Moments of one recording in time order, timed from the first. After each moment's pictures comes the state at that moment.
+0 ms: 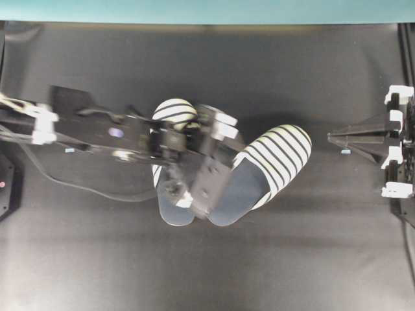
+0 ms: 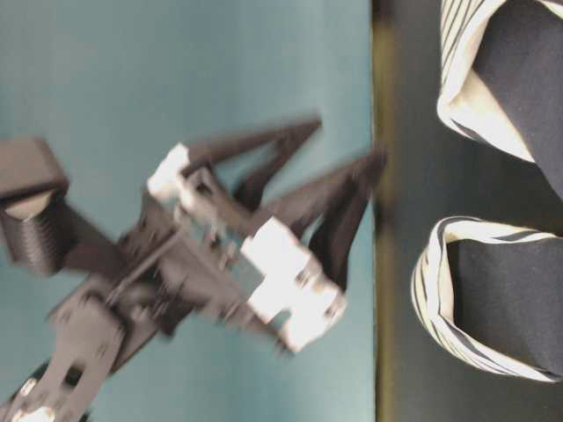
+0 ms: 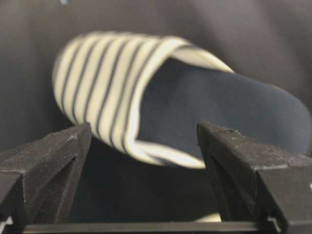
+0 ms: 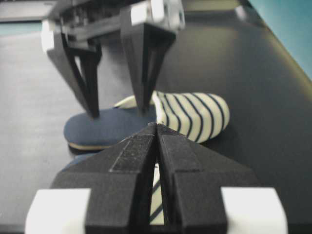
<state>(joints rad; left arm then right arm) 0.03 0.16 0.29 0.07 0.26 0.65 -0.07 -0.97 1.25 0.01 -0.16 0.00</state>
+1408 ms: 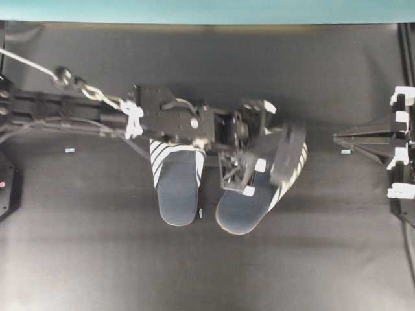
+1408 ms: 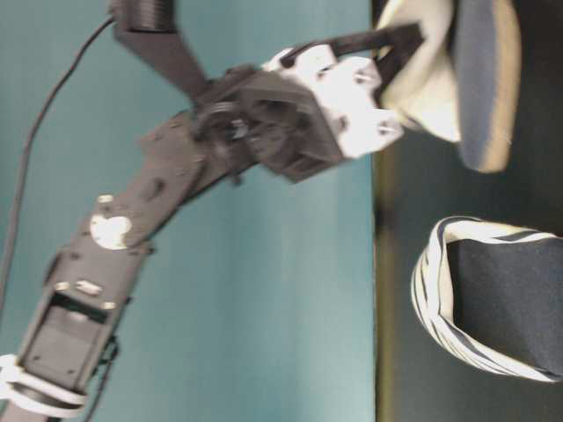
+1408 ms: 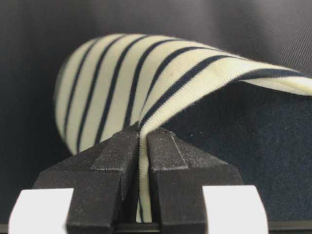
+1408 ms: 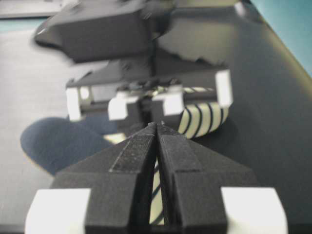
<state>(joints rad) 0.10 0.43 -0.08 0.07 0.54 0.27 -0.07 -1.03 1.27 0.01 -0.11 0.01</state>
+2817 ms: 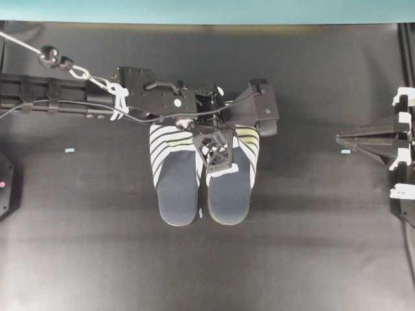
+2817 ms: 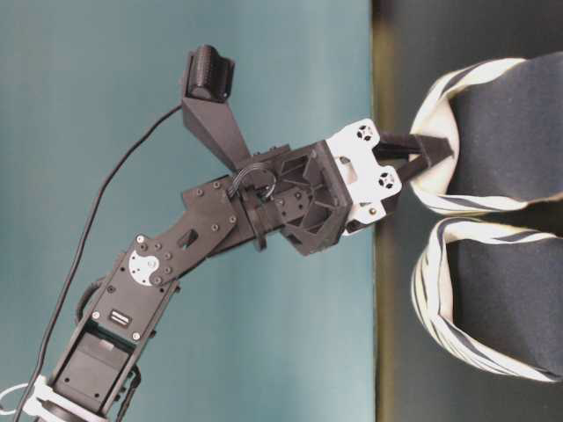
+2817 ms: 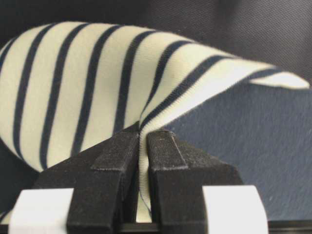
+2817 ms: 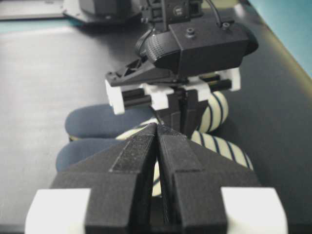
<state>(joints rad) 0.15 0.40 0.05 0.06 0.63 -0.04 -0.07 -1.05 1.28 0.01 -0.11 0.01</state>
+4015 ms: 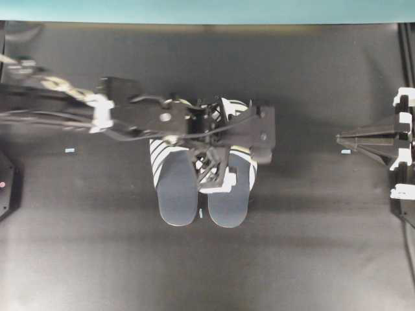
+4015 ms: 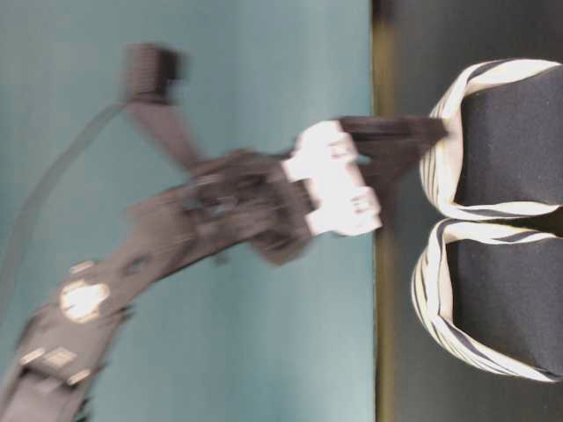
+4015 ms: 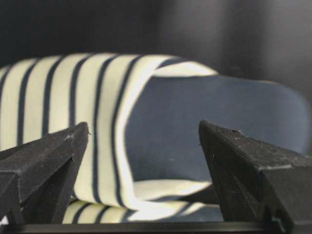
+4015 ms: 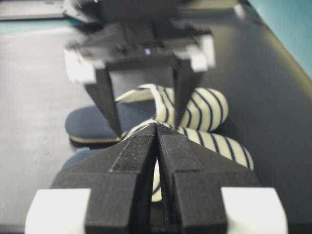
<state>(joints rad) 0.07 0.27 0.11 0.06 0.60 0.10 -0.07 -1.06 1.29 0.01 -0.11 0.00</state>
